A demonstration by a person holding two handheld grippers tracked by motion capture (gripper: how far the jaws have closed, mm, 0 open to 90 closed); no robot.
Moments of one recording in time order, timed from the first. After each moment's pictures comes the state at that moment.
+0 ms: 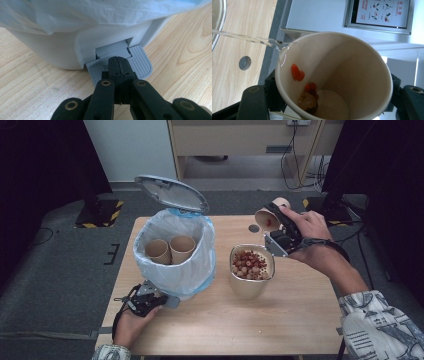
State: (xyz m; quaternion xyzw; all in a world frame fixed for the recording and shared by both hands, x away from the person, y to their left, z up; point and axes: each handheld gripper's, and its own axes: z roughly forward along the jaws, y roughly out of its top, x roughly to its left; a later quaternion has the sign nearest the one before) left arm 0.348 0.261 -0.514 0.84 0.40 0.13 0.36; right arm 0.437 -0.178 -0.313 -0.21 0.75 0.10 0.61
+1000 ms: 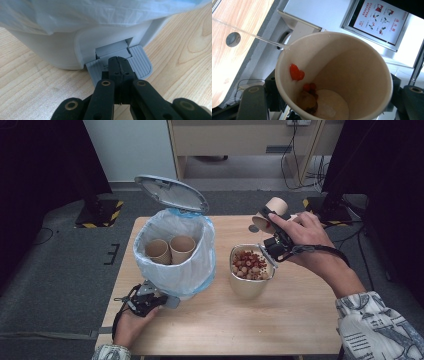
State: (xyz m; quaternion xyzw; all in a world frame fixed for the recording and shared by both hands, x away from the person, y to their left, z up) left arm 0.348 0.261 -0.514 0.84 0.40 0.13 0.36; right arm 0.431 -0.165 -0.325 -0.29 0.71 0.00 0.64
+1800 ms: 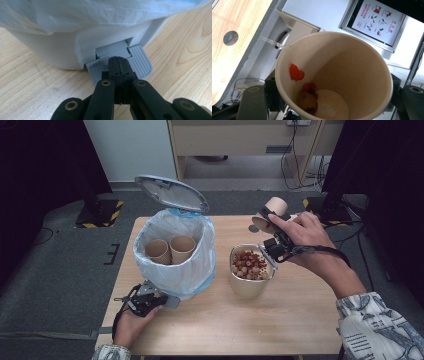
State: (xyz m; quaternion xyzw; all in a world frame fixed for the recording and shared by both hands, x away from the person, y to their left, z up) left arm 0.348 0.261 -0.514 0.84 0.40 0.13 0.35; right arm 0.429 -0.164 -0.324 -0.29 0.71 0.00 0.64
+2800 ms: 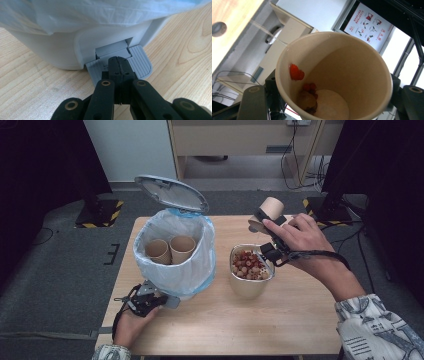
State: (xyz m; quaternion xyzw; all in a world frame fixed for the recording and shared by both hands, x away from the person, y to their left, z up) left arm 0.348 0.260 -0.513 0.84 0.40 0.13 0.35; right arm 0.418 -0.155 -0.325 -0.34 0.67 -0.04 0.66
